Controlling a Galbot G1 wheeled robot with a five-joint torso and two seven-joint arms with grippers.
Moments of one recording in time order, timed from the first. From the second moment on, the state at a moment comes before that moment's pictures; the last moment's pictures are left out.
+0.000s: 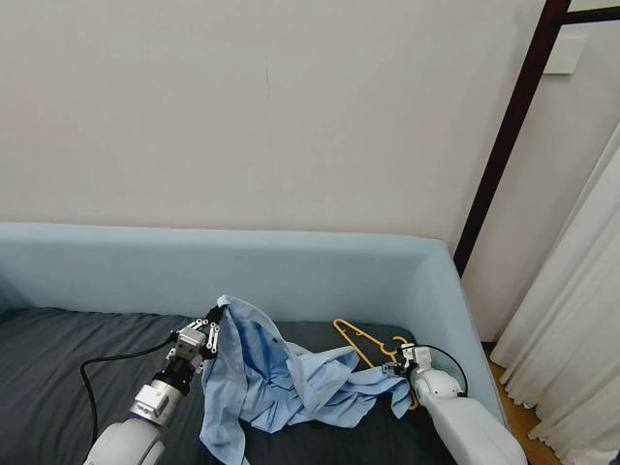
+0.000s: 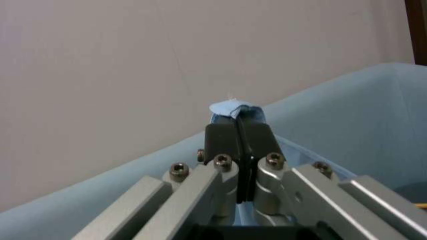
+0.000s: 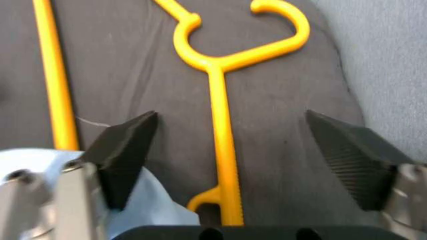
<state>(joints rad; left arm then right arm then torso) 1.27 -1.00 -0.43 -1.87 -0.16 -0.27 0.00 -0.50 1.31 0.07 0.58 0.38 -0.22 -0.01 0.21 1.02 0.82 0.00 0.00</state>
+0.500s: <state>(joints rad) 1.26 -1.01 -0.42 -1.86 -0.16 -0.27 -0.01 -0.51 1.31 0.07 0.58 0.30 -0.24 -0.04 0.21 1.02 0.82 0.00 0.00</state>
